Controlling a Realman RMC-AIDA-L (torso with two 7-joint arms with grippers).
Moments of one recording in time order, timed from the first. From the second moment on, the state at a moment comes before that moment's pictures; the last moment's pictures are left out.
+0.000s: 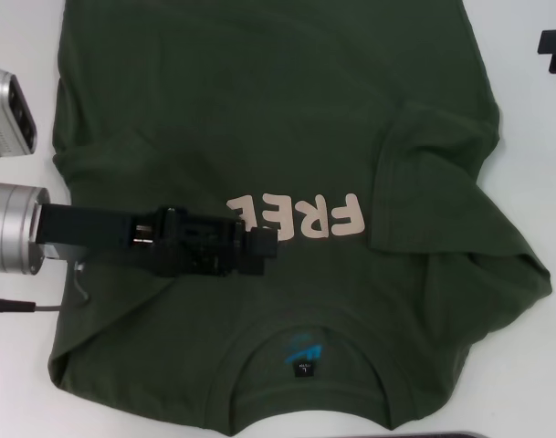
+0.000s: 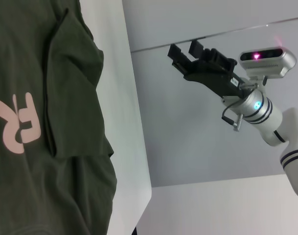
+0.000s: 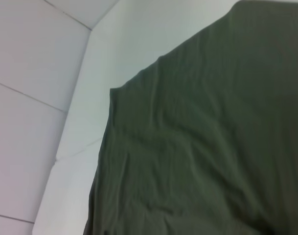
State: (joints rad) left arm -0.57 -2.12 0.70 0.66 2.12 1.93 -2.43; right arm 0.55 1.84 -0.51 -0.77 -2.18 -1.62 2.49
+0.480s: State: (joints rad) left arm -0.58 -2.15 0.73 0.65 2.12 1.81 -2.51; right arm 0.56 1.84 -0.53 -0.77 -2.18 -1.63 2.49
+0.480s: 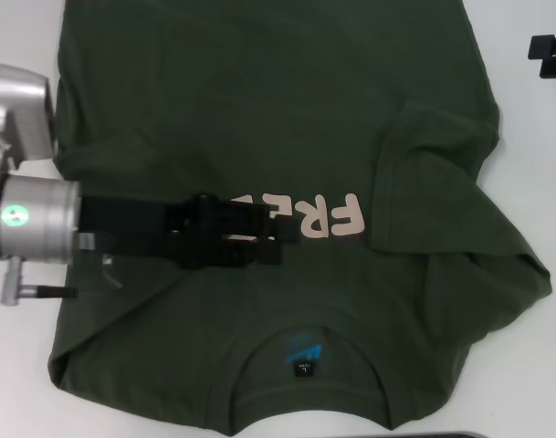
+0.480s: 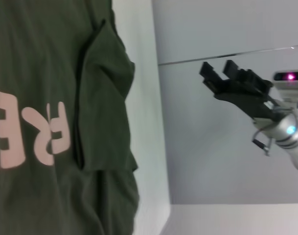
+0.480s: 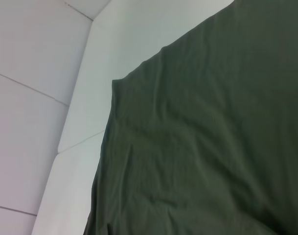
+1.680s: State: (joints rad) left arm -0.81 -2.17 0.89 0.27 2.10 1.36 -2.47; right arm 0.57 1.85 -0.53 -0.76 -2.18 -1.62 2.51
